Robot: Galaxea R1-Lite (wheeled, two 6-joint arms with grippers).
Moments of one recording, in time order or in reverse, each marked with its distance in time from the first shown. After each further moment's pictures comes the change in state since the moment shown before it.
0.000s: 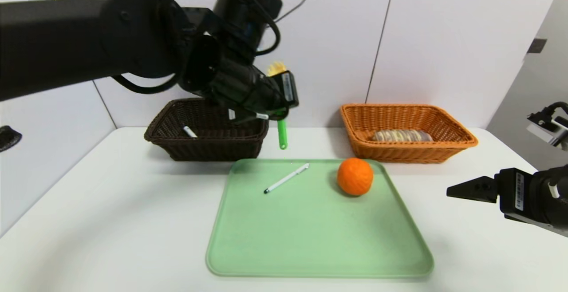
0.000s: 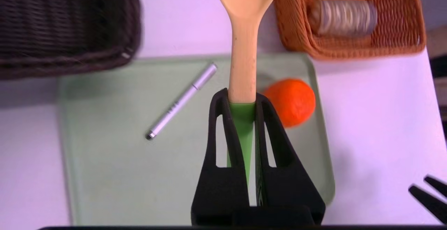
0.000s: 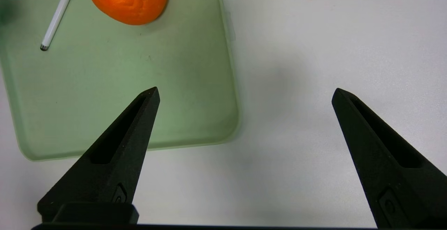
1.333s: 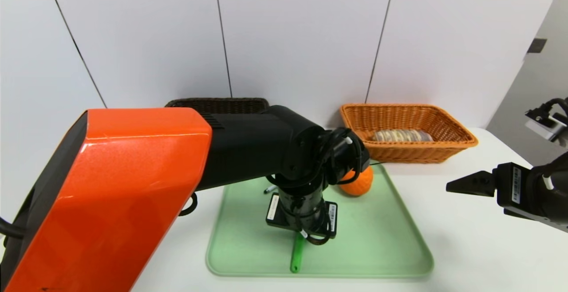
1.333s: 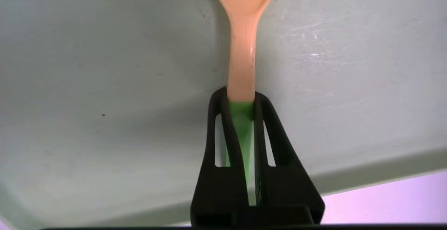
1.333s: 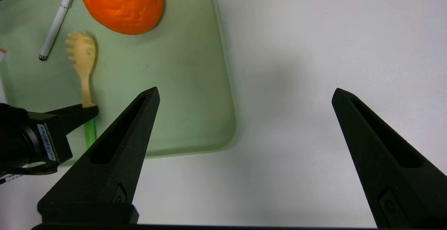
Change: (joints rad) left arm -0.236 0.320 0.000 0.363 0.003 -0.039; right arm -0.019 0.018 -0.019 0.001 0.004 -0.003
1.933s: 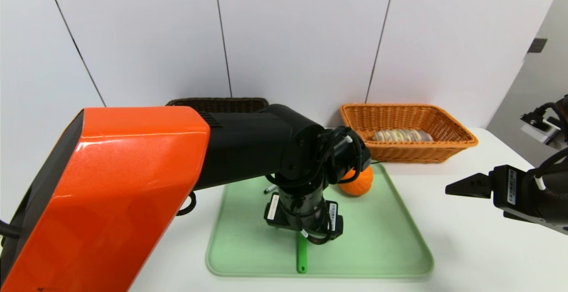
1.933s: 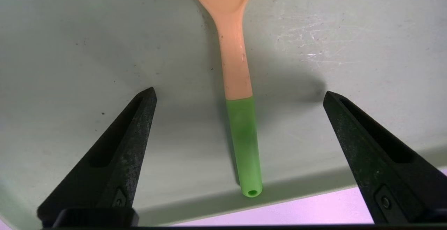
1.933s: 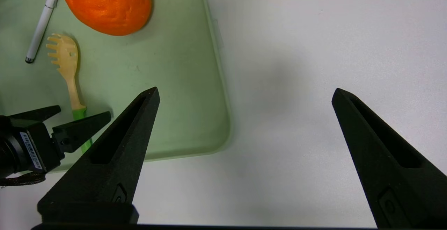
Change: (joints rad) left arm 0.002 -0.008 0.000 -0.001 0.003 -0.010; right arm -0.018 0.023 0.004 0.003 -0.001 0.001
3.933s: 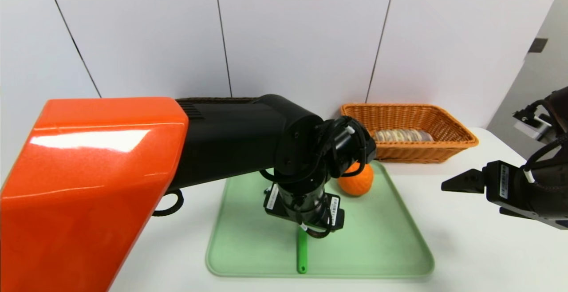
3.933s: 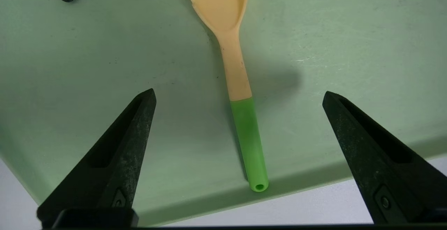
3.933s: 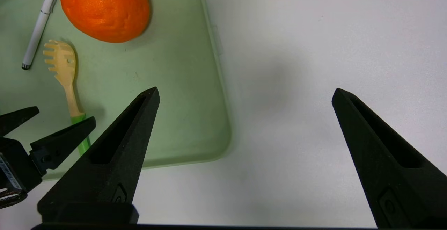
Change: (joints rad) left arm -0.021 -0.042 0.000 -0.020 0.083 0.072; right arm -0.003 0.036 -0.027 0.005 -0.006 0.001
